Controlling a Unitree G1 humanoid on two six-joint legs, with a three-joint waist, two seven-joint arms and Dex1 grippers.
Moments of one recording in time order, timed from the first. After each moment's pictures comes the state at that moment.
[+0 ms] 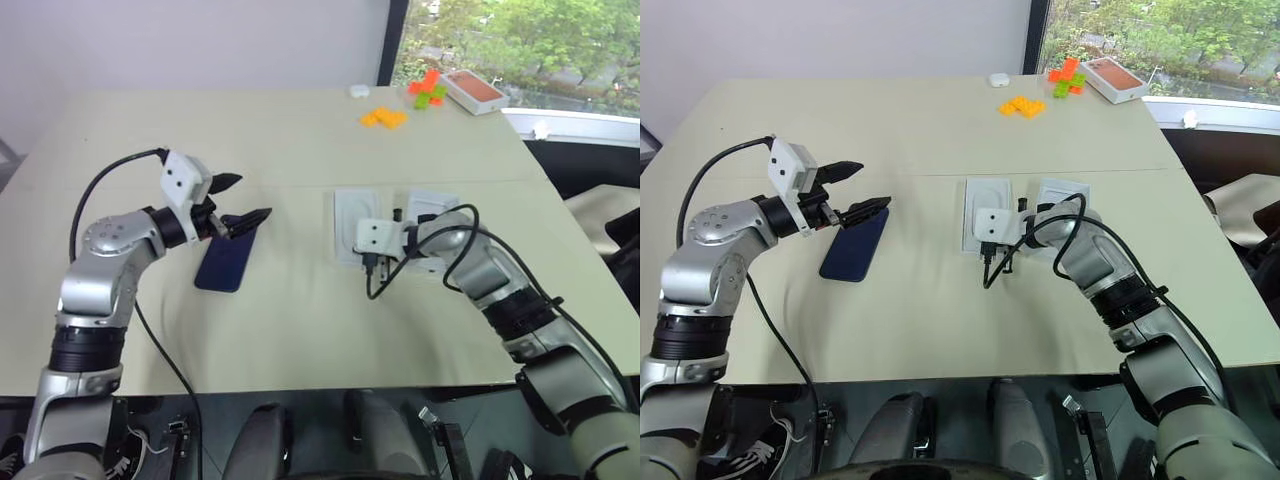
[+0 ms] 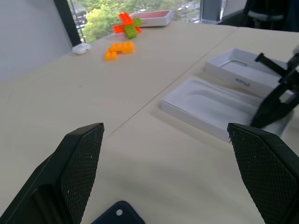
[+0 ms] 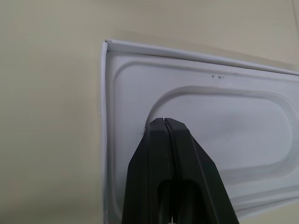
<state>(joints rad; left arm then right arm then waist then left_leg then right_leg) -0.50 0.62 0.09 -0.04 -0.38 0.40 -0.82 -0.73 -0.57 0.43 0.19 -0.24 0.25 1.03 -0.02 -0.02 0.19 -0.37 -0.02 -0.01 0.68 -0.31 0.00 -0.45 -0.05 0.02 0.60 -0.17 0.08</state>
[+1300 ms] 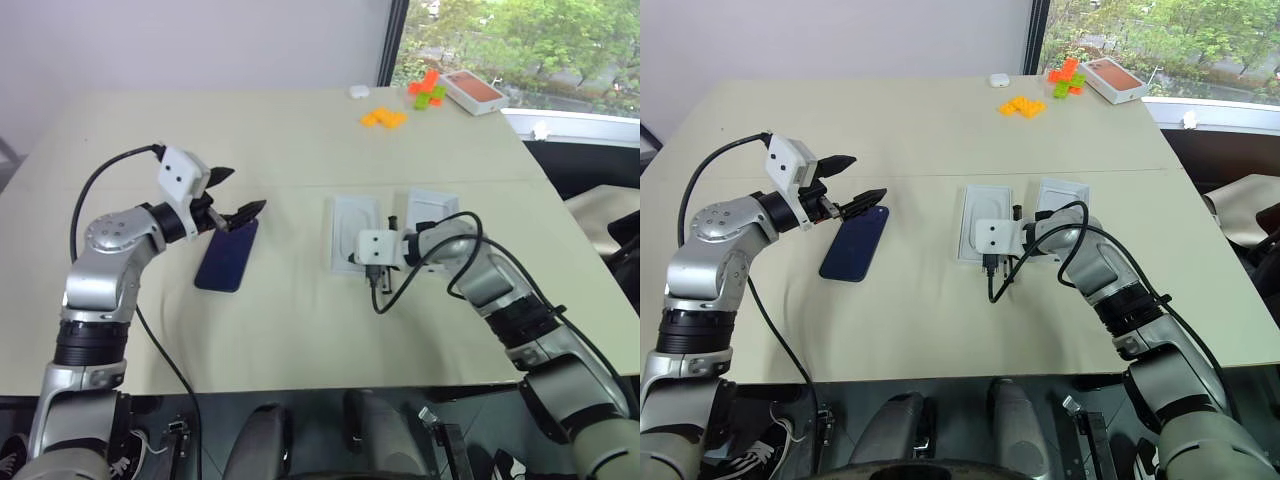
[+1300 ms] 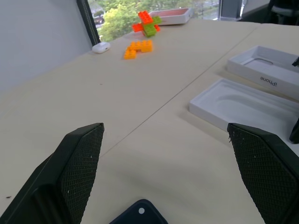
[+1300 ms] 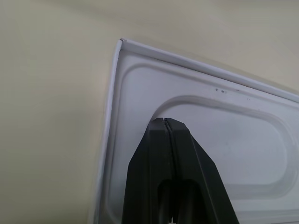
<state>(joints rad) -0.53 0.61 0.09 0.01 -0.35 0.38 -0.78 -0.69 -0.58 0.41 0.20 -0.23 0.10 1.06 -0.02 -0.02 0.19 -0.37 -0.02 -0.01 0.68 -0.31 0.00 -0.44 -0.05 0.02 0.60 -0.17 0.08</state>
